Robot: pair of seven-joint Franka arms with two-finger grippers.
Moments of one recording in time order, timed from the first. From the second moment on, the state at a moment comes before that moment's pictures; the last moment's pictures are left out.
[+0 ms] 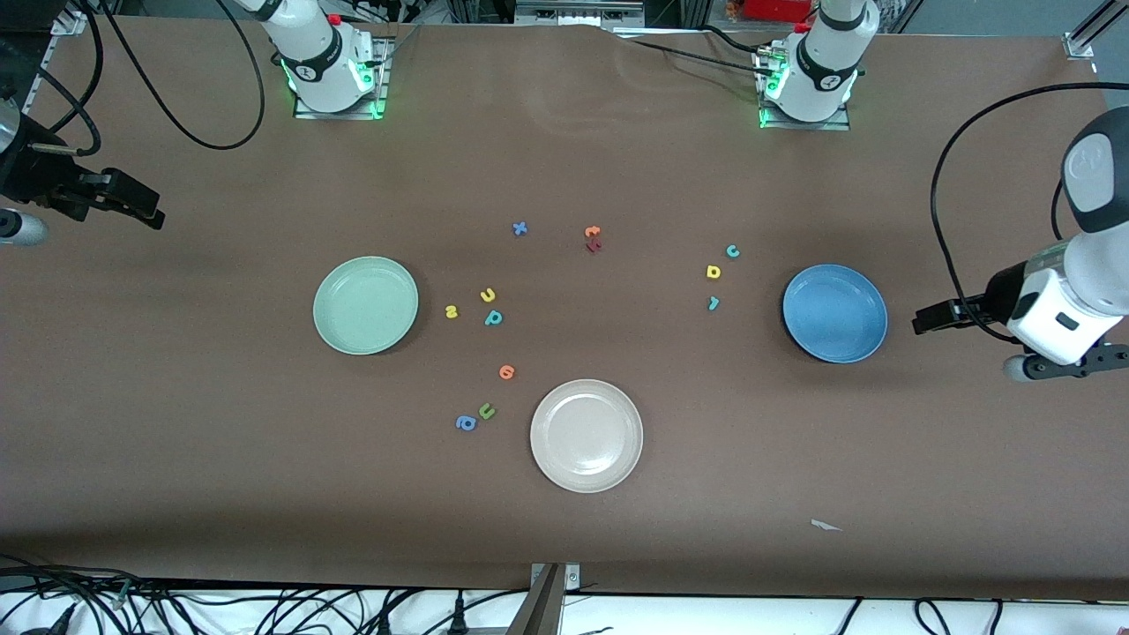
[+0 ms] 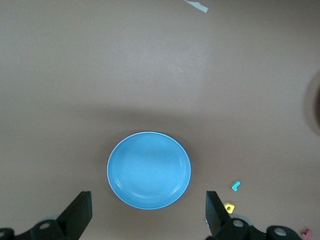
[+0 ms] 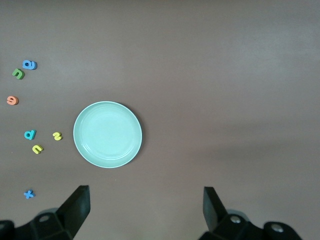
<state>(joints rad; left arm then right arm) 0.07 0.30 -0.08 -1.51 -0.02 1.73 -0.14 0.07 0.02 -0.05 -1.60 -0.02 1.59 0.11</state>
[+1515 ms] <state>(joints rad) 0.07 0.28 -0.10 -1.53 -0.01 1.72 -0.14 0.07 0.02 -0.05 -1.60 -0.02 1.59 0.11</state>
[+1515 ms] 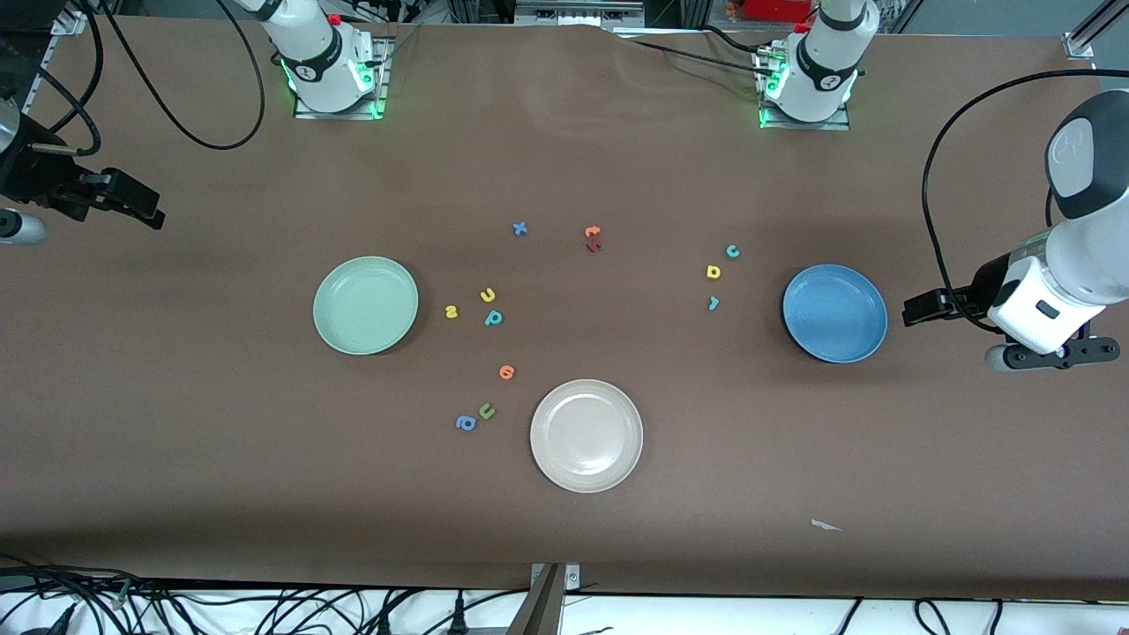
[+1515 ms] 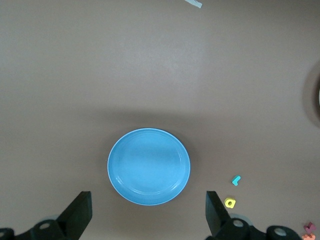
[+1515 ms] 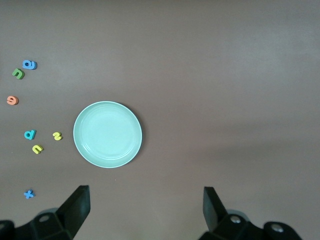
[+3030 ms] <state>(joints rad) 0.04 0.29 -0.10 -1.53 -0.01 1.66 -0.14 0.07 0.02 -0.05 -1.60 -0.02 1.58 0.11</state>
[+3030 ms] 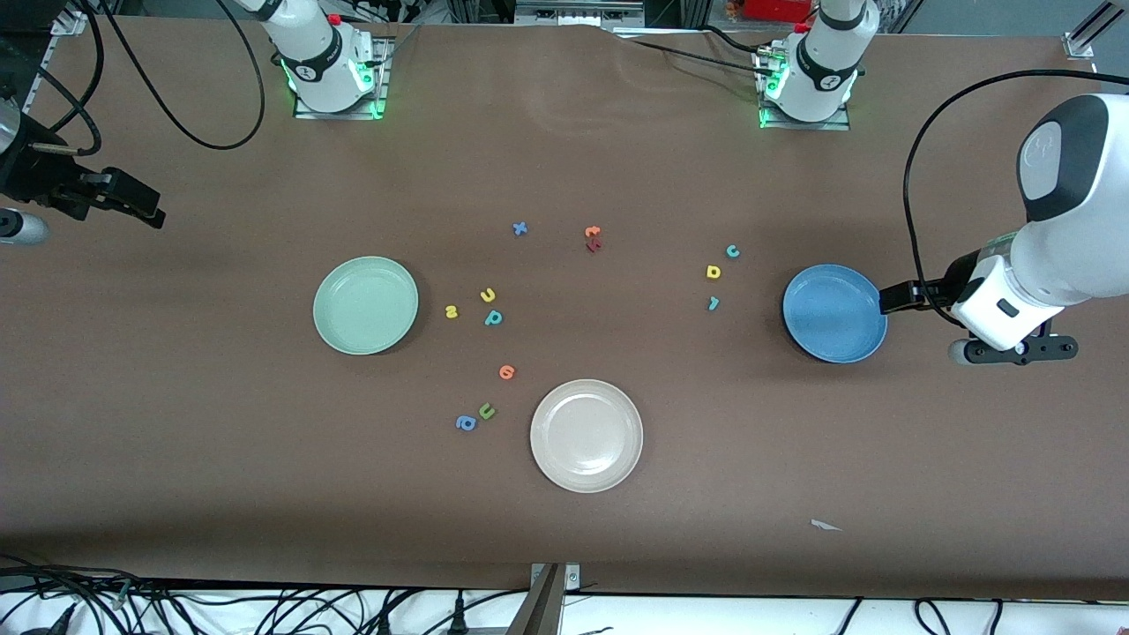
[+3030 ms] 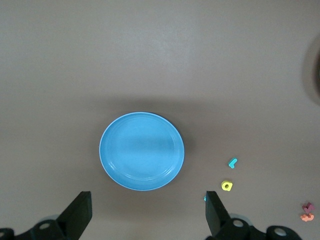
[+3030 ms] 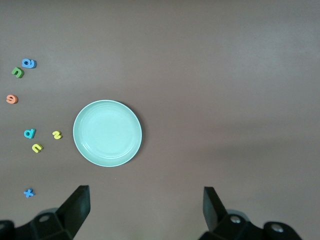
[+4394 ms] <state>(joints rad) 0.04 0.30 -0.10 -1.53 -0.01 1.66 -0.14 0.07 0.02 -0.05 -1.61 -0.02 1.58 0.11</state>
